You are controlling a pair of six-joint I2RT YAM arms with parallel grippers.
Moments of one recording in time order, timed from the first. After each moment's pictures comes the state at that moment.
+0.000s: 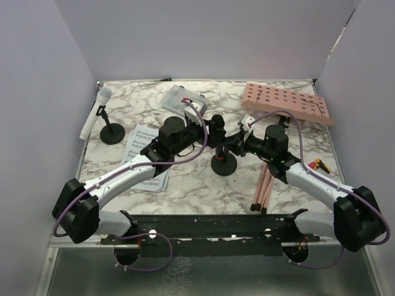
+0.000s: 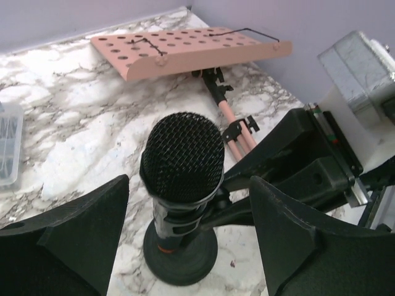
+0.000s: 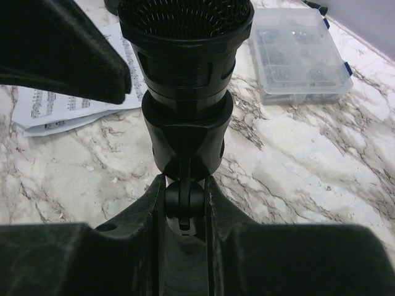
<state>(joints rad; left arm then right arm) -0.75 1.30 0.92 0.29 0.10 -0.26 0.47 1.22 0.61 0.40 -0.51 -0.15</state>
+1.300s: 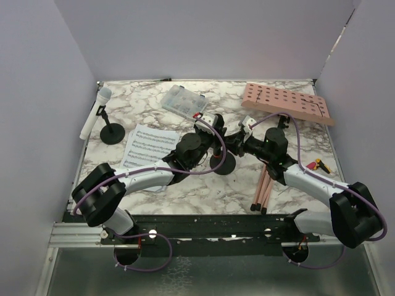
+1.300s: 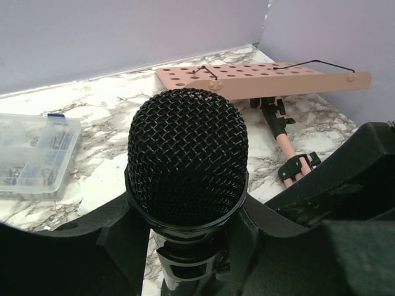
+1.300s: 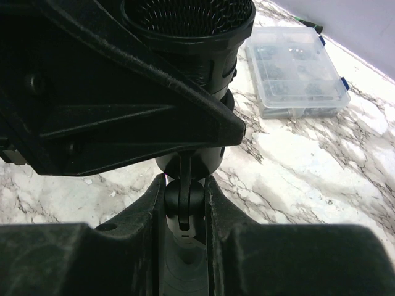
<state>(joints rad) -0.90 1.51 0.83 0.72 -0.34 -0.14 0.47 1.26 0.56 0.56 -0.52 -0.12</state>
